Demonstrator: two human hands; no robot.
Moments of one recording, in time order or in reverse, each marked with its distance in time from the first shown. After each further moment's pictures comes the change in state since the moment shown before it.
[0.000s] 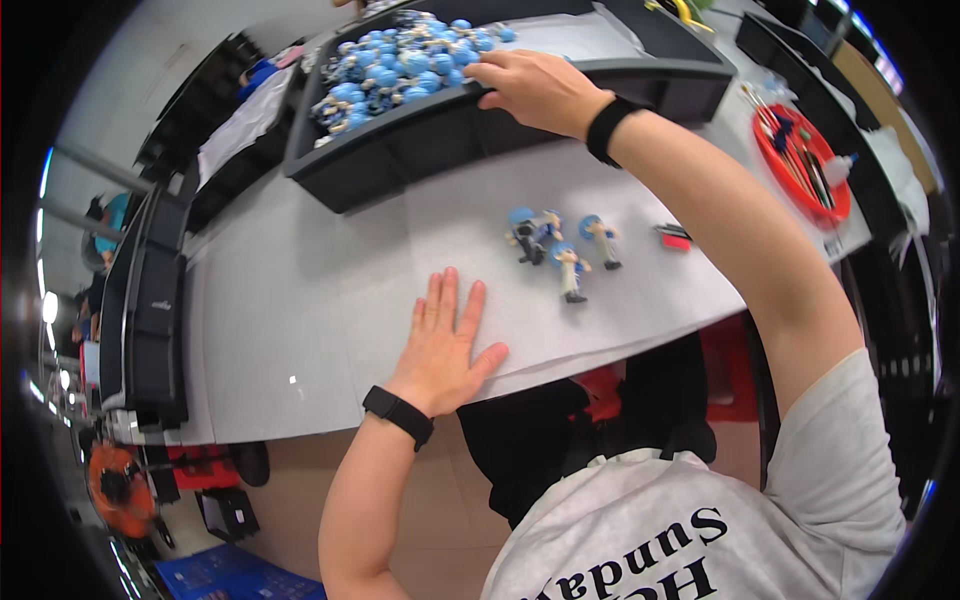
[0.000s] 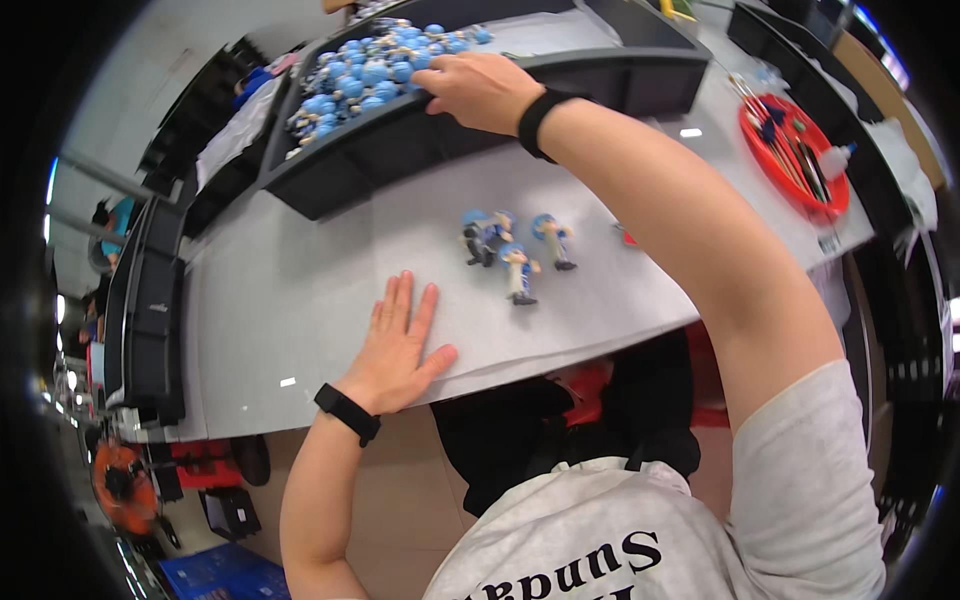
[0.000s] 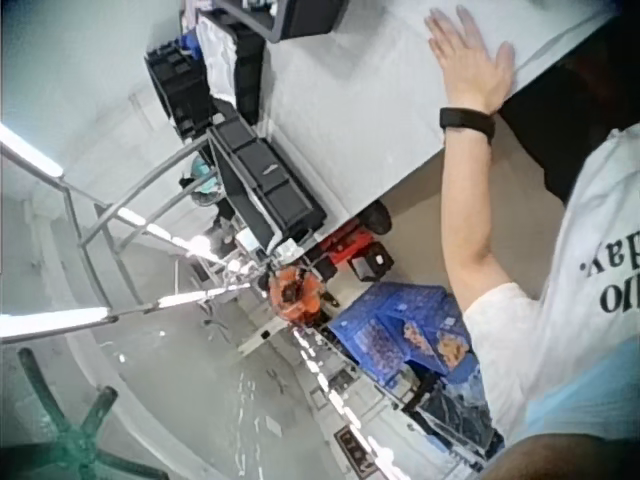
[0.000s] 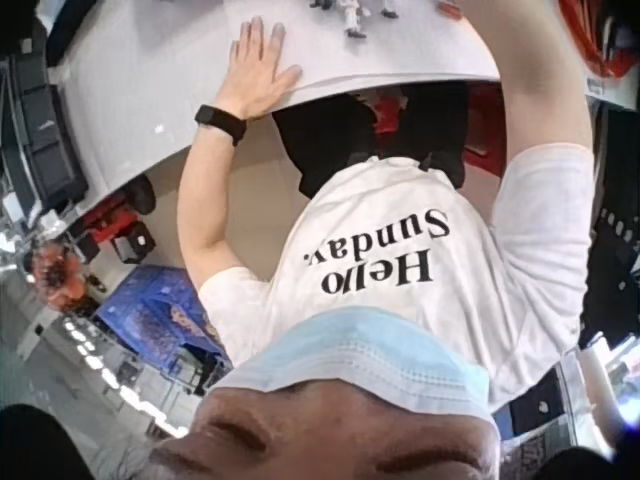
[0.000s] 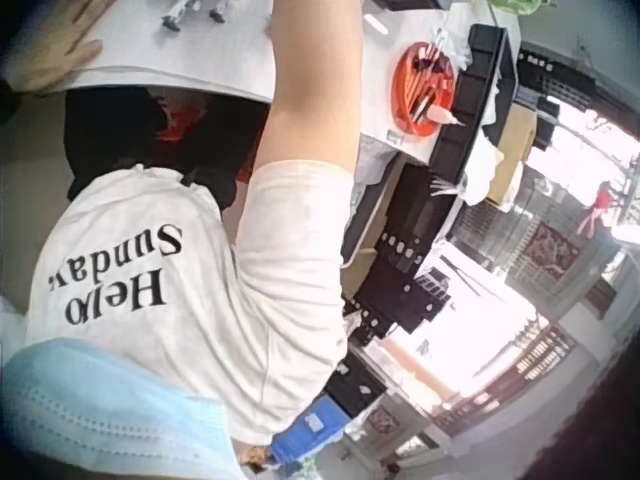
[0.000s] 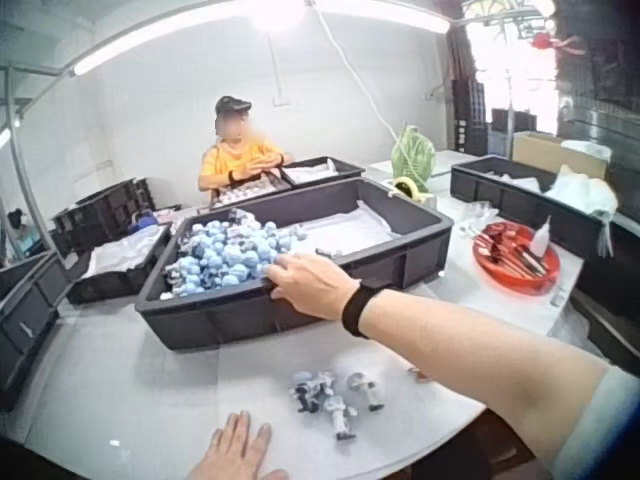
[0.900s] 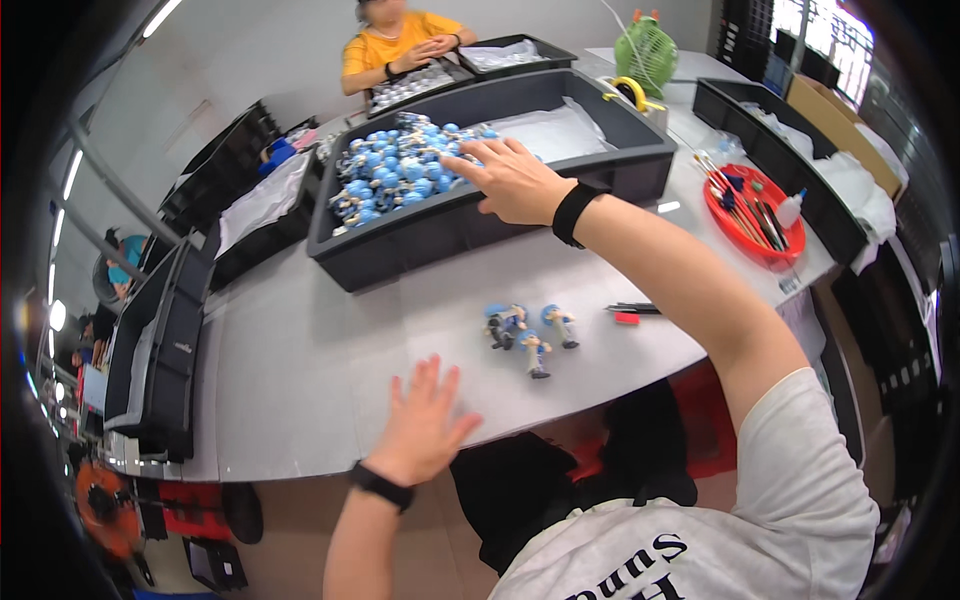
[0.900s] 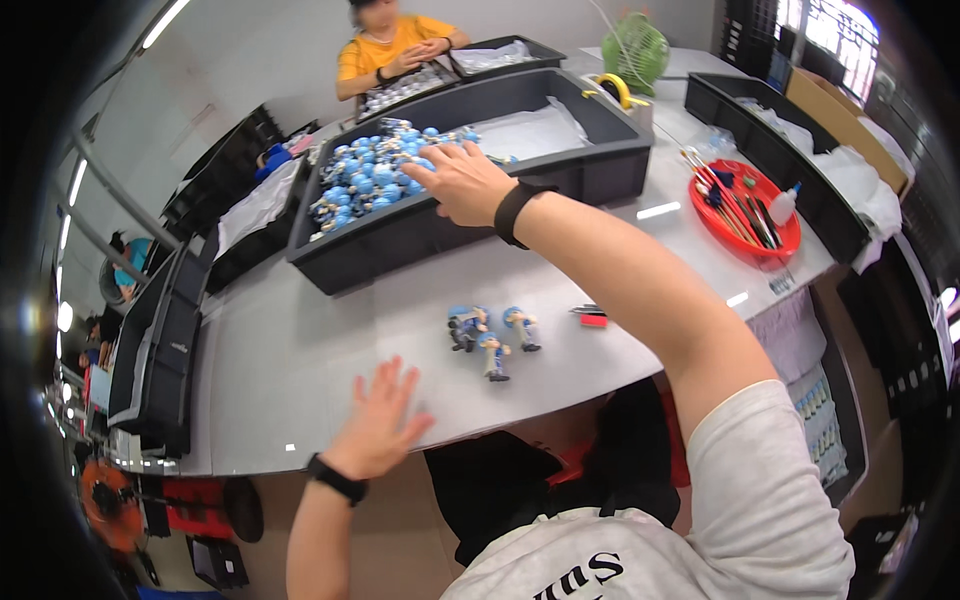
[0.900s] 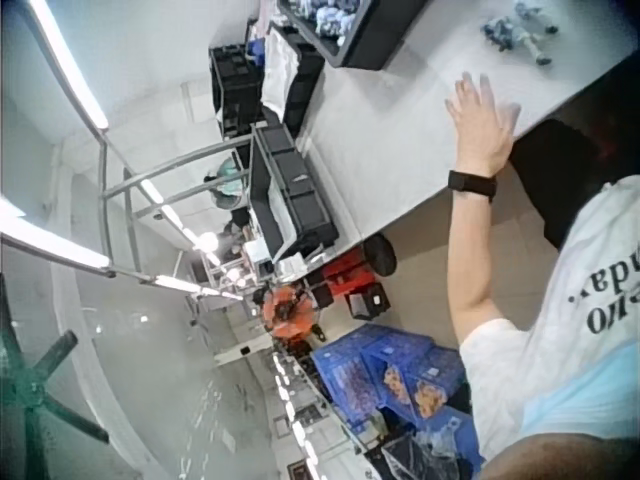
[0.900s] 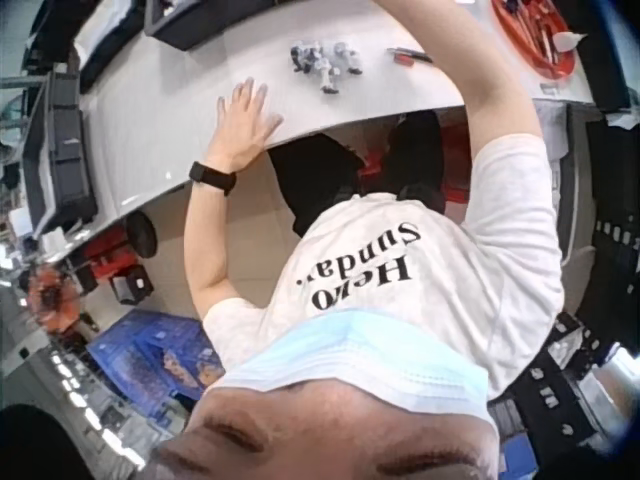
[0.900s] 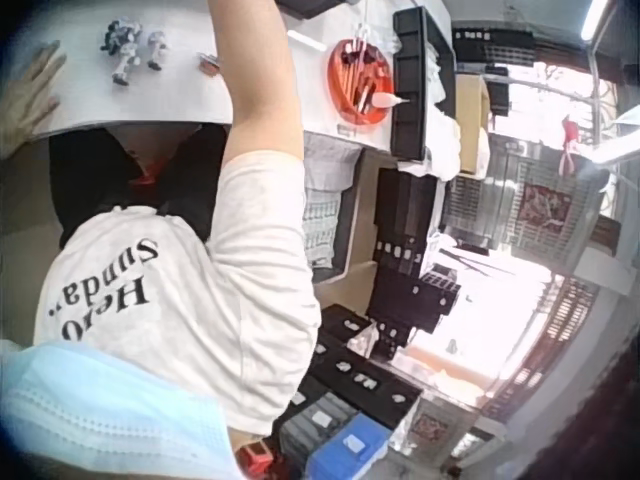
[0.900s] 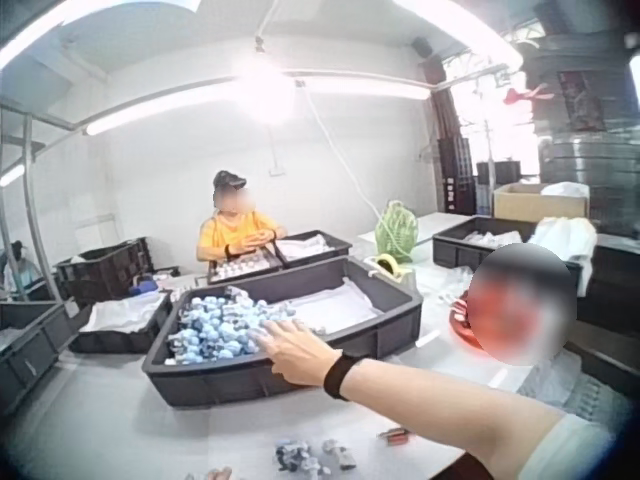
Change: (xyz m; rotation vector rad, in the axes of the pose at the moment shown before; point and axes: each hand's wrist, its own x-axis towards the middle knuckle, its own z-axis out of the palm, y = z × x) left_hand -0.037 0.030 -0.032 0.066 0.074 -0.011; right_hand -0.010 -0.013 -0.044 -0.244 0.065 -0.005
